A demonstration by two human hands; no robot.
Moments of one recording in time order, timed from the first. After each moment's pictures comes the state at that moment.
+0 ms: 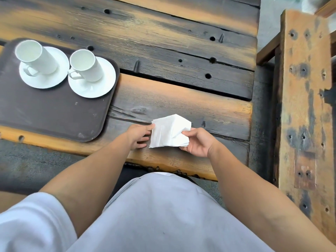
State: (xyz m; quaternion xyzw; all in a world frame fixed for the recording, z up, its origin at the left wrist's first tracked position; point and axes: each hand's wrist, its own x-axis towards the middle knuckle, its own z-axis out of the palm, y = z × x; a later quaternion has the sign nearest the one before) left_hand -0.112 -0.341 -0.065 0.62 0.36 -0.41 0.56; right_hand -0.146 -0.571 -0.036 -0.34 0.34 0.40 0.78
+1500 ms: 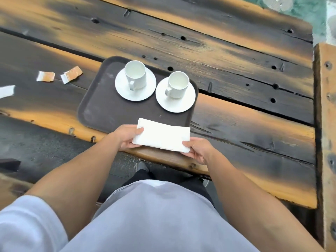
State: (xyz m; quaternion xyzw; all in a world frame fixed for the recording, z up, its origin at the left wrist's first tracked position) left_hand -0.086 0.008 -0.030 0.61 0.37 -0.36 0.61; right_hand -0.116 -0.257 -0.041 -0.55 0.42 0.33 0.64
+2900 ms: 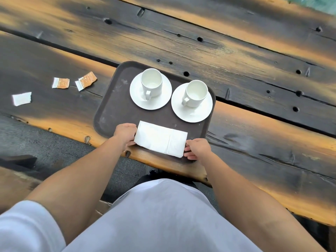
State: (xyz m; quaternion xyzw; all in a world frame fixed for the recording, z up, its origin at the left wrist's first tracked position) left_hand -0.040 0.062 -0.046 0.65 0.46 -0.23 0.55; right_hand -0.066 -0.194 -0.049 -0.70 0.40 0.35 0.48
